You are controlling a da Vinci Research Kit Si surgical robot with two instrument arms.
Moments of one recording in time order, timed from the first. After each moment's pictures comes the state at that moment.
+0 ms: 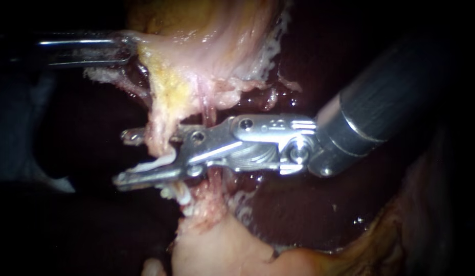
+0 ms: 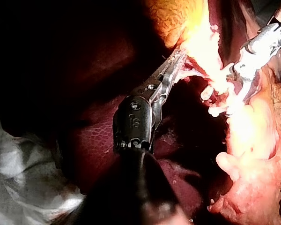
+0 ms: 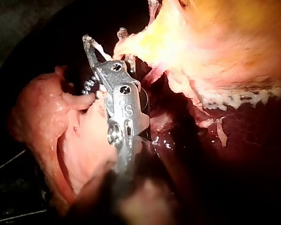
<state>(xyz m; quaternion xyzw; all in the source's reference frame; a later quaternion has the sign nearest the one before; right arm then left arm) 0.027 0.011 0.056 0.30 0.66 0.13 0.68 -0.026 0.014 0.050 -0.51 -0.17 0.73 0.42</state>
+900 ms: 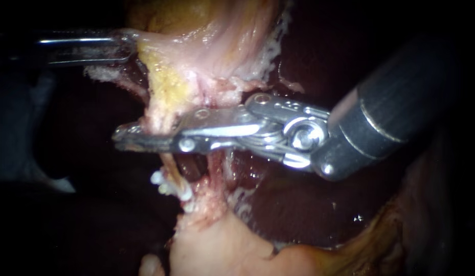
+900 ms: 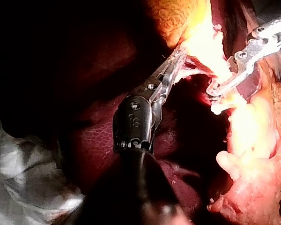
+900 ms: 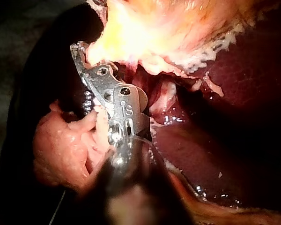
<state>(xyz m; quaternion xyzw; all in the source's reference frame) 0.026 0.013 0.055 0.37 0.62 0.26 0.65 -0.026 0.014 0.050 -0.51 -0.17 0.73 0.42</state>
